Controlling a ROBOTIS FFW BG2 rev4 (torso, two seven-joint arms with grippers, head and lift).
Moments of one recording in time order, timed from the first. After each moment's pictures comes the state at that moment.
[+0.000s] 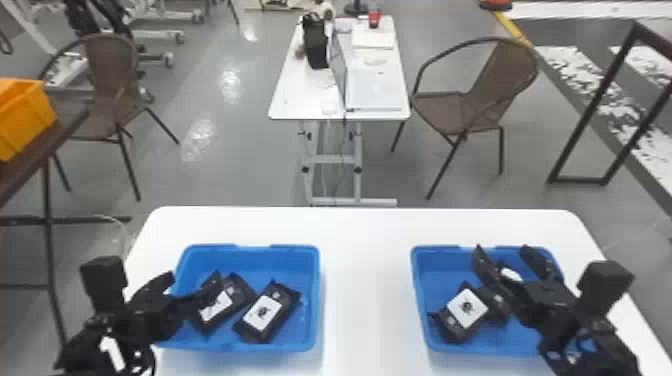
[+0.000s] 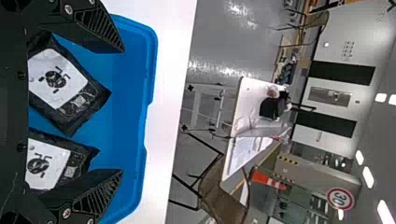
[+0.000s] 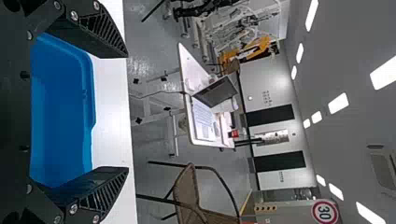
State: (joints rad) left arm 0.16 0.00 0.35 -1.65 0.04 0.41 -0.50; right arm 0.11 -0.02 -0.21 -1.40 -0.17 -0.05 0.44
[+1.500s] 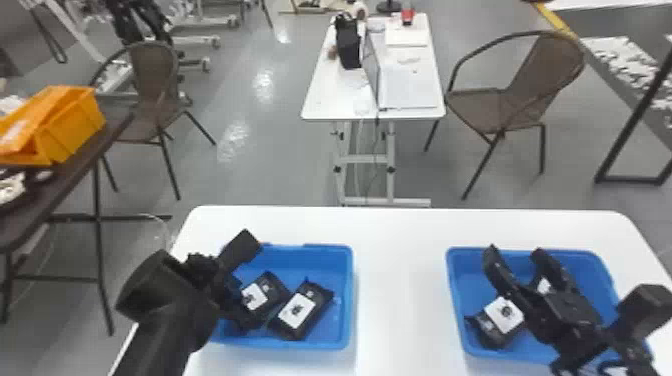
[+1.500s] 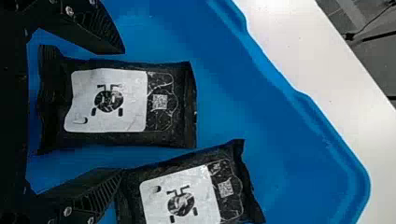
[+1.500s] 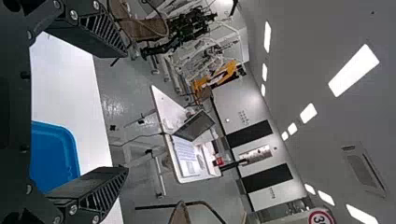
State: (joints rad) left arm -0.32 0.13 0.11 -0.97 -0.90 0.43 -0.92; right arm 0.21 0.00 -0.09 -1.51 -0.36 -0.08 0.44
